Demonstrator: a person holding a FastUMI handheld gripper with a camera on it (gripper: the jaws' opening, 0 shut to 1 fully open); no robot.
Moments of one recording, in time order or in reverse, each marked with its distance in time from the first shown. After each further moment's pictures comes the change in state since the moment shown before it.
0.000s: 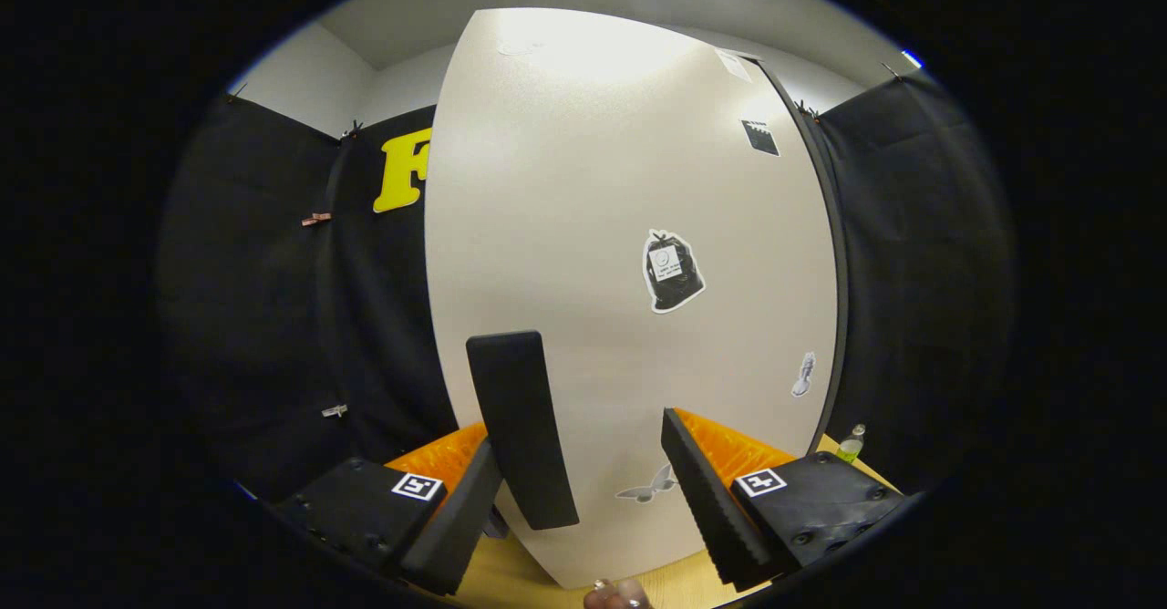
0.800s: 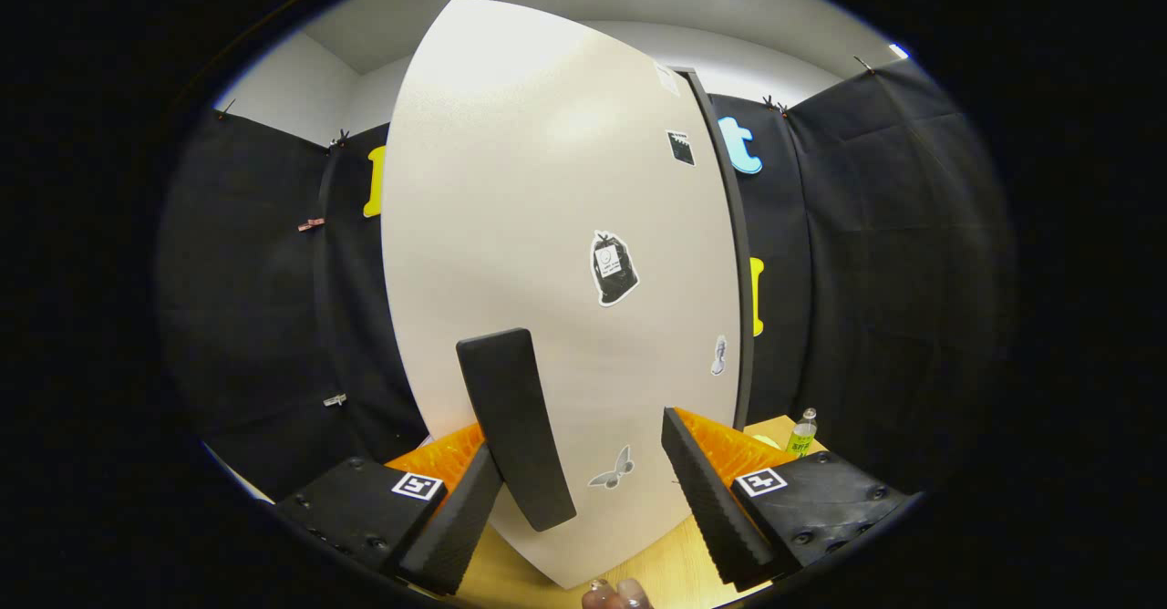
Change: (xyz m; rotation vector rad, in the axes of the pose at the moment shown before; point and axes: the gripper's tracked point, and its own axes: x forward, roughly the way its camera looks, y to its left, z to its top) arm -0.083 -0.053 0.003 0.010 0.025 -0.060
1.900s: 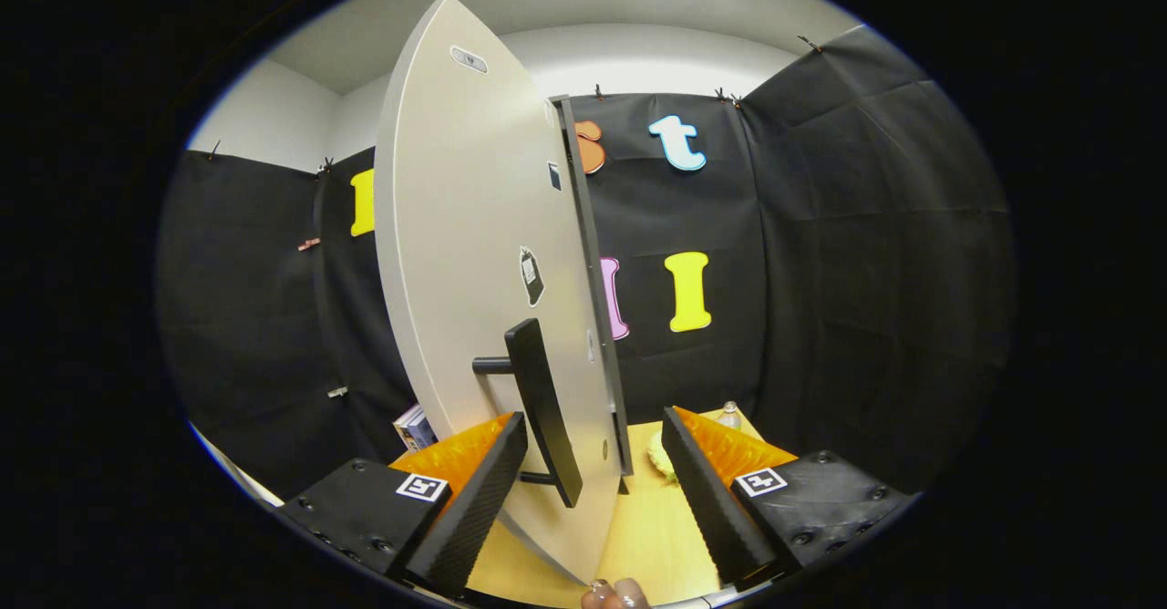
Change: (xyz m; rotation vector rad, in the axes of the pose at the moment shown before) arm -0.115 -0.183 0.027 0.055 0.030 0.024
